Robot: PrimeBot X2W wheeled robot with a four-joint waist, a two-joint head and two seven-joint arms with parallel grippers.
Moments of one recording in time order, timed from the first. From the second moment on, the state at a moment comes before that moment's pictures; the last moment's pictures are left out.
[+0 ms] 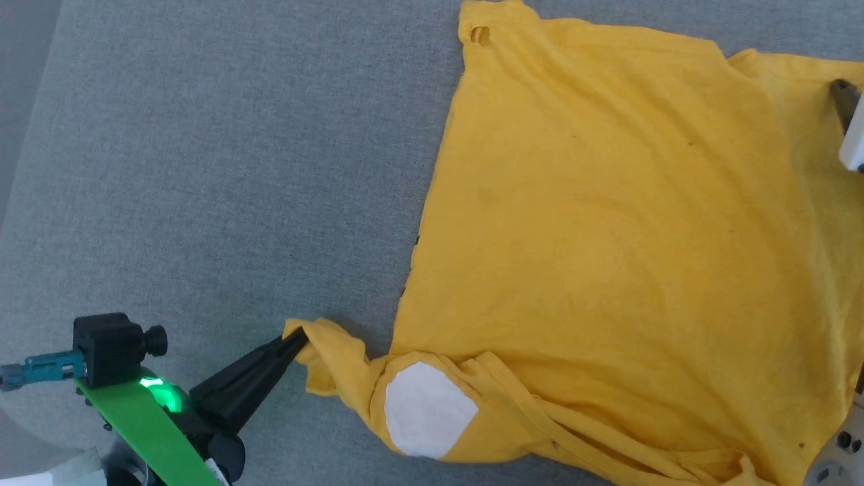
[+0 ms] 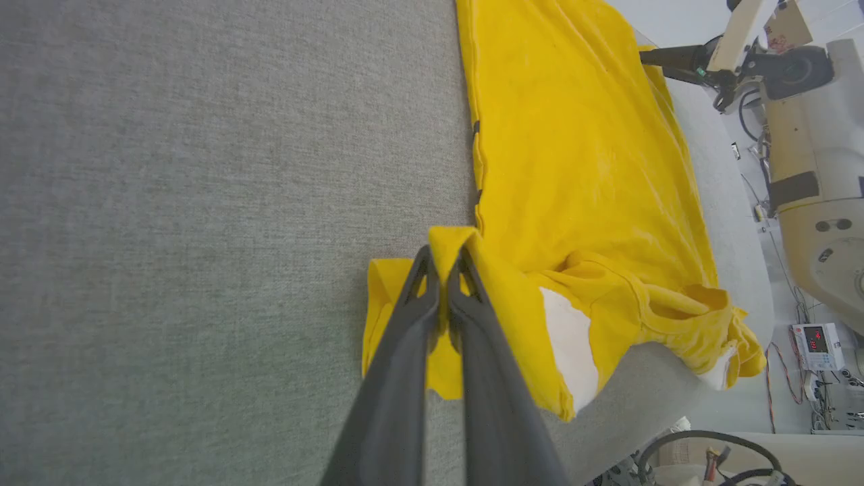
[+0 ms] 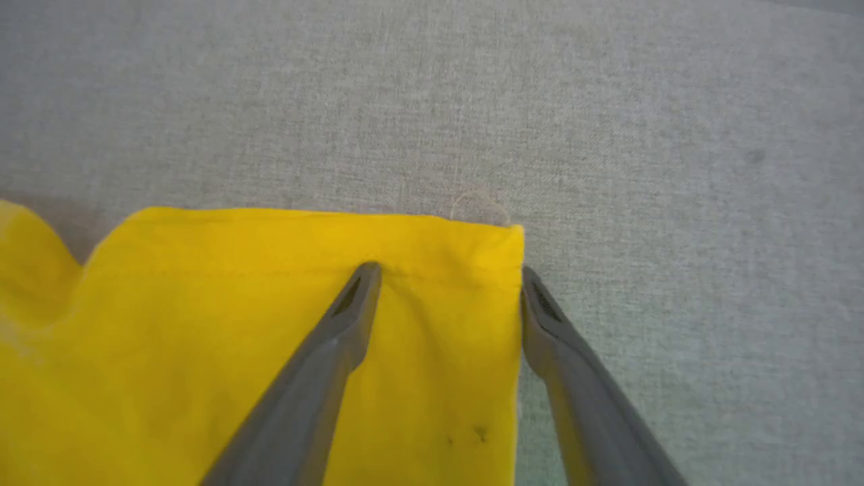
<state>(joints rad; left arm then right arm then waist) -0.12 0.93 -0.61 -0.41 -1.27 -0.12 -0.04 -0.75 -0.12 -0.36 0.11 -0.07 0.13 1.01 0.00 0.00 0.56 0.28</state>
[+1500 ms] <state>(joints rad) 0.03 0.98 -0.70 -0.45 -1.26 0.09 -0.11 0.25 -0.07 -0.47 -0.16 0.39 0.13 0.71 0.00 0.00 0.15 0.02</state>
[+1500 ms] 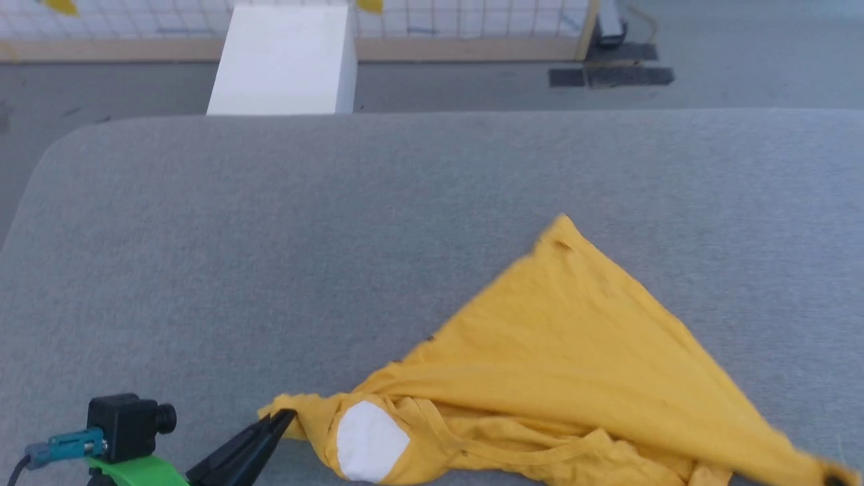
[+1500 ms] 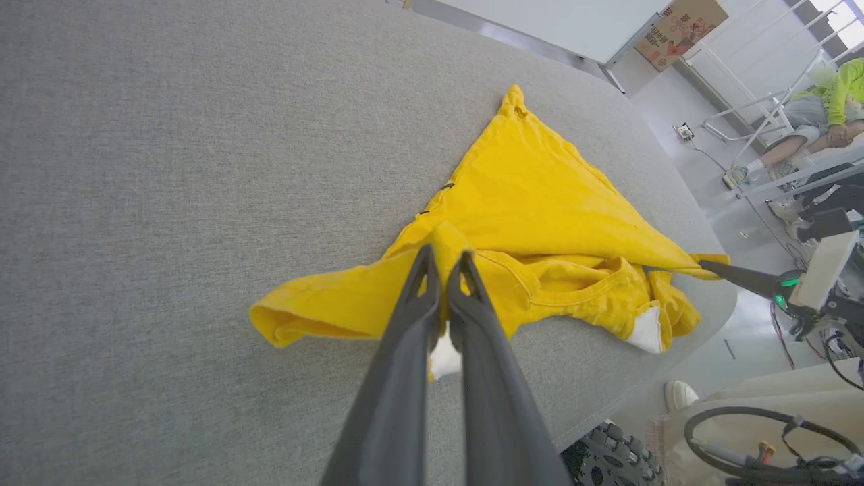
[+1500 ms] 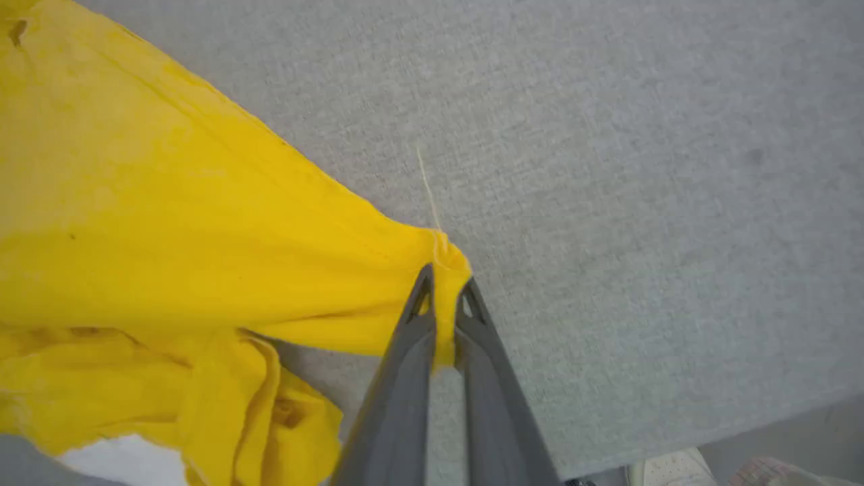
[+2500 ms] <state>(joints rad) 0.04 0.99 -0.69 -0.52 -1.28 0.11 -0.11 0.25 -0.16 -0.50 -0.26 0.43 0.13 0.94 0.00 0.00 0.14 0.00</state>
